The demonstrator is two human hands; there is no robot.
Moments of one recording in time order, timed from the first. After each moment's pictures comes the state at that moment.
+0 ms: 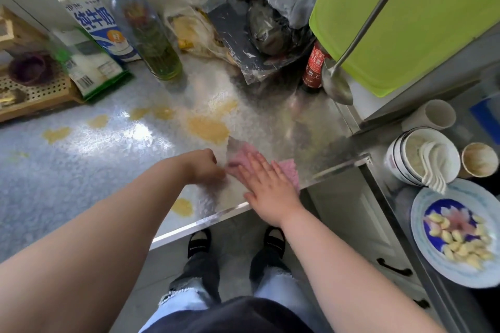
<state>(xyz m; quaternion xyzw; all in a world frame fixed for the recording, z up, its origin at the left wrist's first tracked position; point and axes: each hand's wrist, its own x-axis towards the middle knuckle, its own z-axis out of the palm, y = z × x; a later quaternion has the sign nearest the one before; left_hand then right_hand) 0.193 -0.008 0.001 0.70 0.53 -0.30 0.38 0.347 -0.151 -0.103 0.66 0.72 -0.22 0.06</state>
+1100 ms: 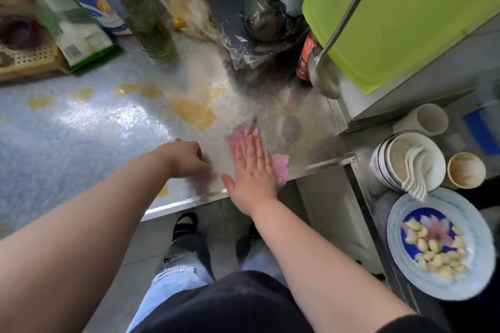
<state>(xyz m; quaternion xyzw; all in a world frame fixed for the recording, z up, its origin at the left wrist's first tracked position) 0.196 -0.030 -0.013 0.71 0.54 -0.33 0.32 0.347 -0.150 -0.107 0.73 0.65 -0.22 0.01</state>
